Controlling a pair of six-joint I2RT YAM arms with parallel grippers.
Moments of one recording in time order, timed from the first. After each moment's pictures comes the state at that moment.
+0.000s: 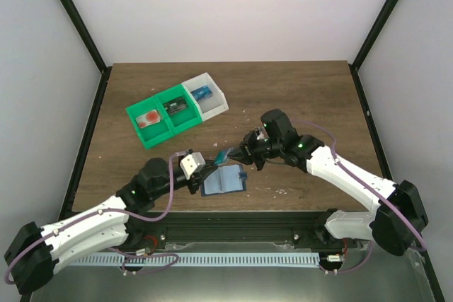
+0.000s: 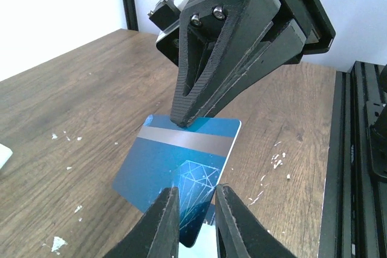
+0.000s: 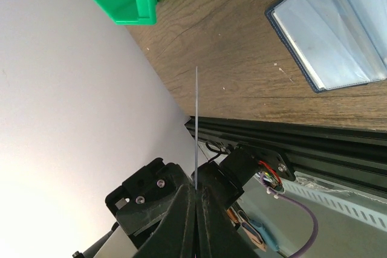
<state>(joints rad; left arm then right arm) -0.86 0.77 0.29 0.29 0.24 0.04 0.70 1.23 0.89 -0.35 -0.61 1.59</state>
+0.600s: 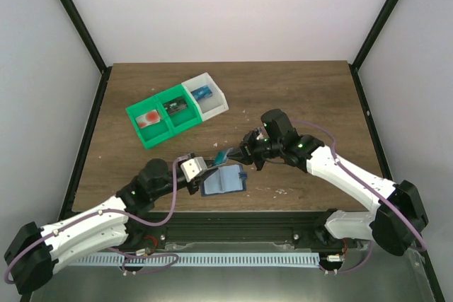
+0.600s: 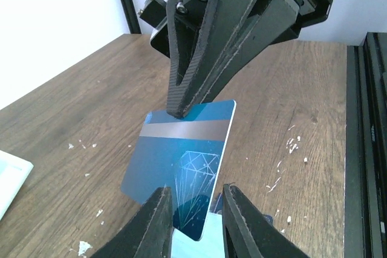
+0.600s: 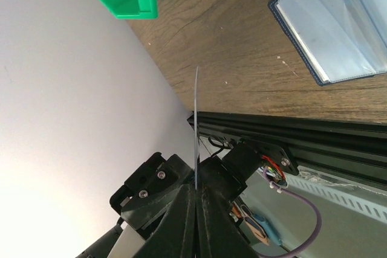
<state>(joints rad) -0.87 0.76 0.29 0.27 0.22 0.17 0.69 1.23 0.89 -0.34 -0.63 1.60</state>
